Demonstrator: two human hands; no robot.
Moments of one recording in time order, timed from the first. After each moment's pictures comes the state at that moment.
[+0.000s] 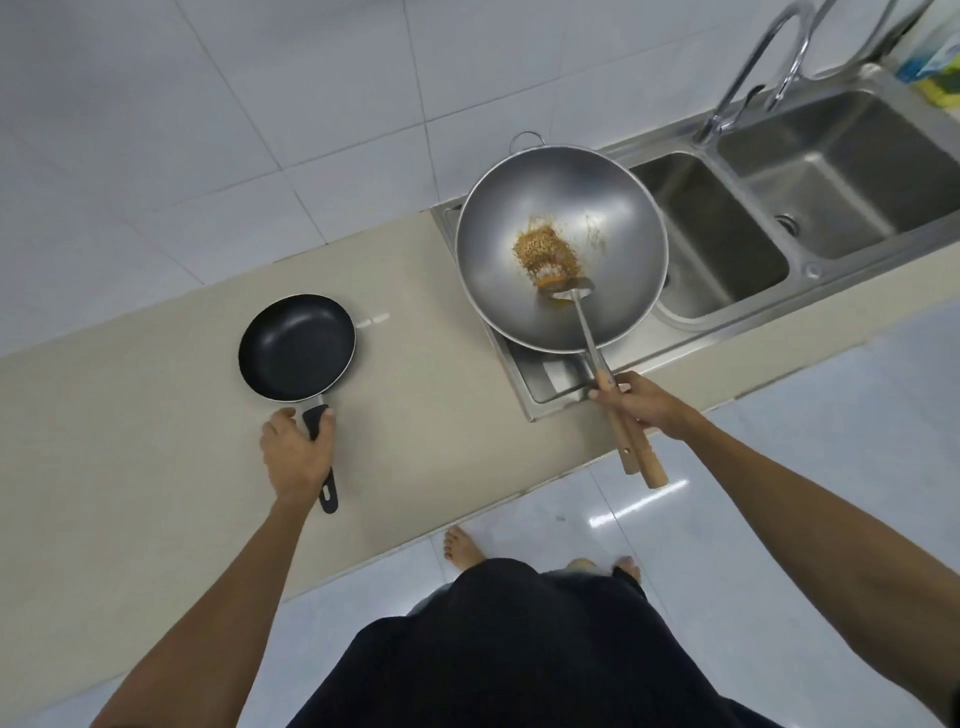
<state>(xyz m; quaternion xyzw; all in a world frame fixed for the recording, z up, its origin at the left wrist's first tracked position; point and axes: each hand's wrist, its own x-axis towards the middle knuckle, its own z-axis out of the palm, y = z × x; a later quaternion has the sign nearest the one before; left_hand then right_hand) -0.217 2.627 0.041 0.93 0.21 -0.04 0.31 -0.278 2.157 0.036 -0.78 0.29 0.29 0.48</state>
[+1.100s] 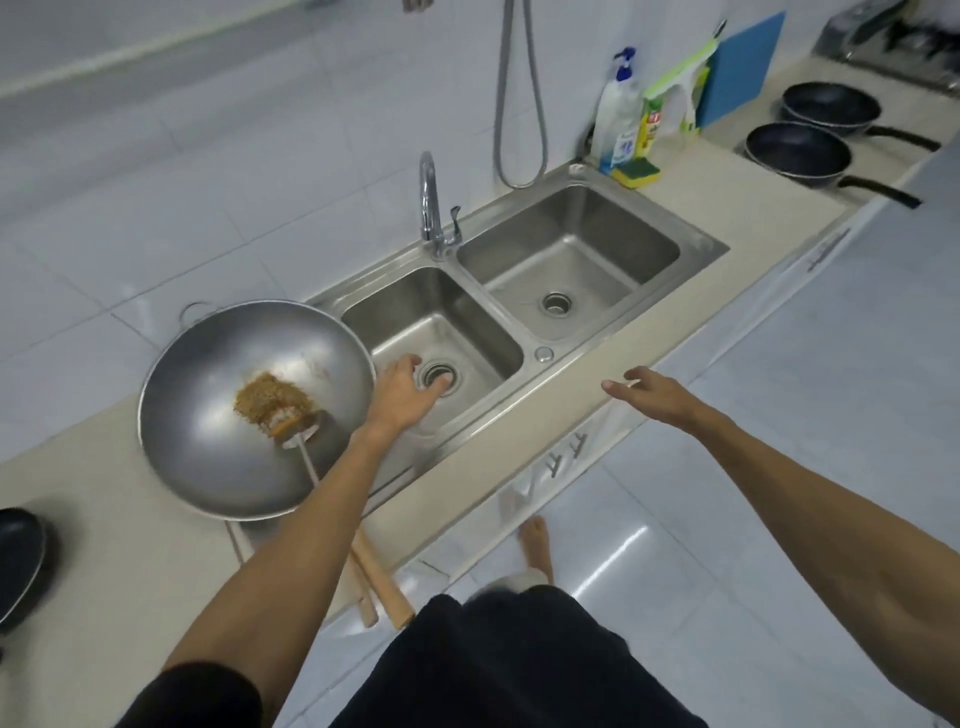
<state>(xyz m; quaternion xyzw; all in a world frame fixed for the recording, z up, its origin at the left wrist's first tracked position) -0.171 2.020 0.106 0.92 -0.18 -0.17 0.31 -0.366 1.691 0.087 -0.84 0.33 0.16 0.40</state>
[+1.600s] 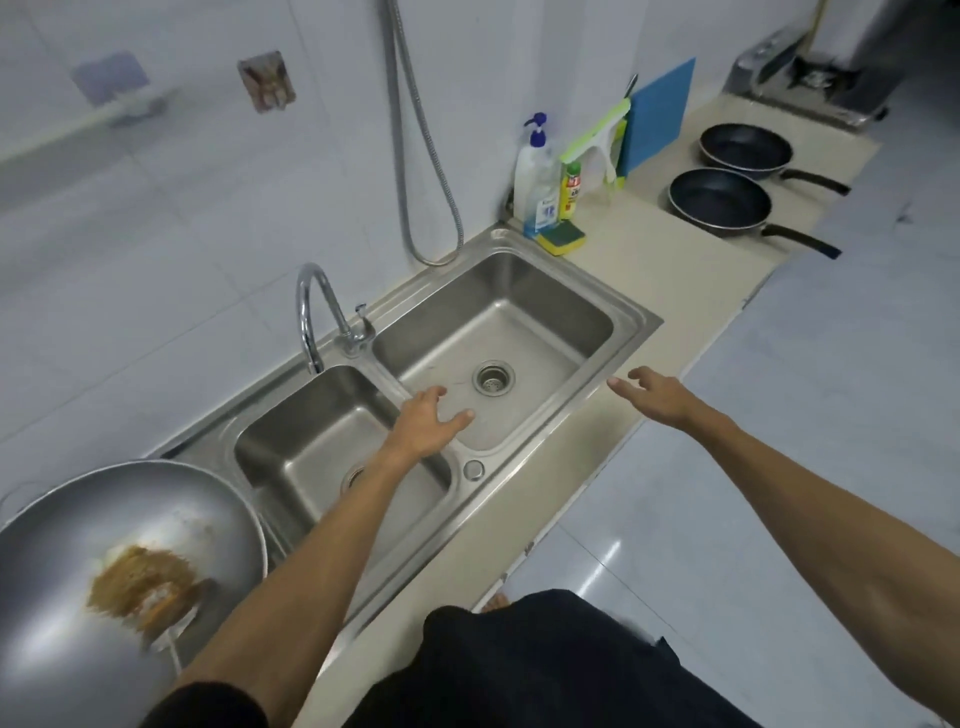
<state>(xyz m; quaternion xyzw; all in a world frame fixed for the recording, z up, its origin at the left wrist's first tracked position) -0.072 1.783 0.101 0.88 -0.27 -0.27 0.27 -0.276 1.478 0.115 -0.84 0.39 0.11 0.37</state>
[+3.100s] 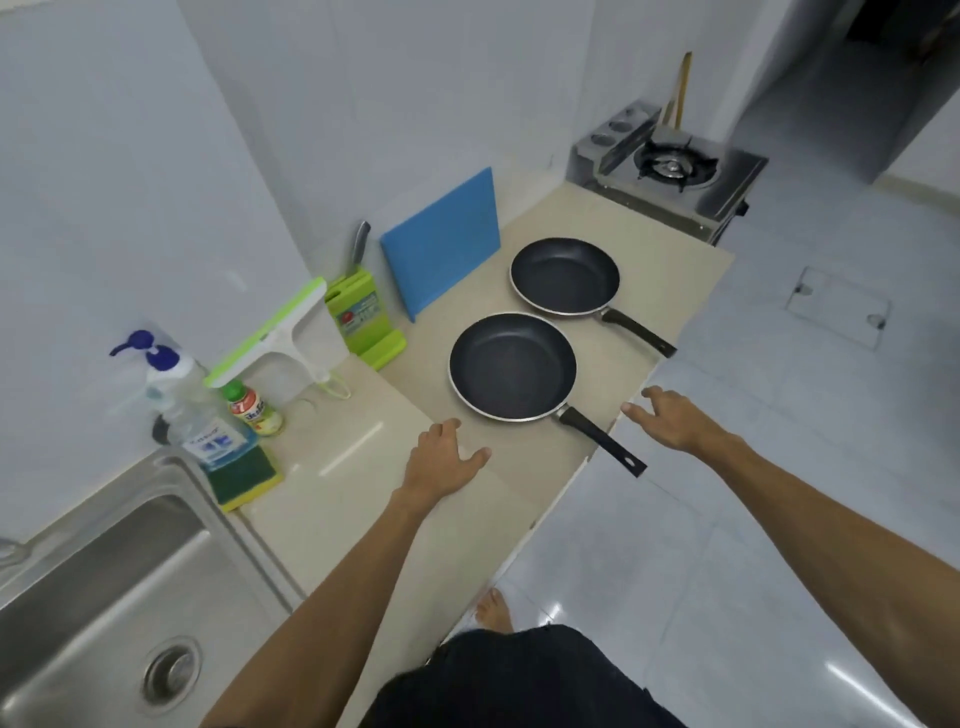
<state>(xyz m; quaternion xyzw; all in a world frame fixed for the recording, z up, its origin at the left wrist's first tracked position) -0.063 0.957 0.077 0.90 -0.28 -0.27 0.21 -0.264 0.673 0.110 -0.85 0.44 0.14 0.27</state>
